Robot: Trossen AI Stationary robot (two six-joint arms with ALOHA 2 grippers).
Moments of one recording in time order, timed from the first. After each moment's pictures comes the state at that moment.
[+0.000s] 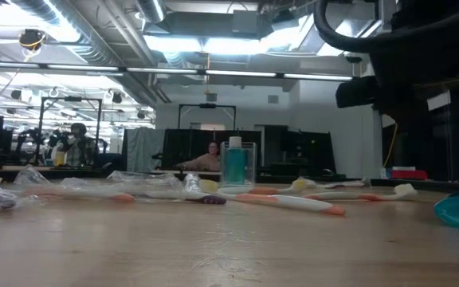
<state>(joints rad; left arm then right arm) -0.79 1.13 1.10 -0.60 -1.03 -0.93 0.51 1.94 1.37 -1.20 0.02 -0.06</state>
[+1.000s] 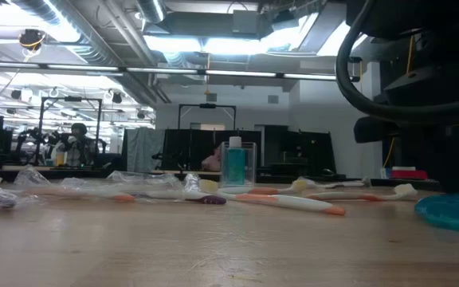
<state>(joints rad) -0.79 1.13 1.10 -0.54 -1.03 -0.91 0.54 1.94 1.21 -0.99 -0.05 0.02</state>
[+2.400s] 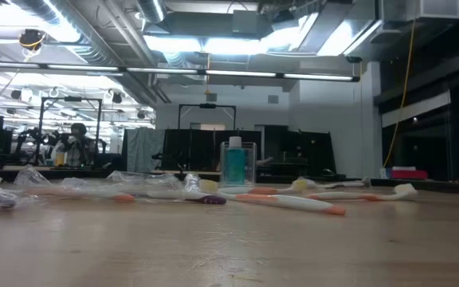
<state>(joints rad) -0.90 1.12 1.10 -0.94 -0.64 -0.92 0.31 1.94 1.78 -0.34 -0.57 0.55</state>
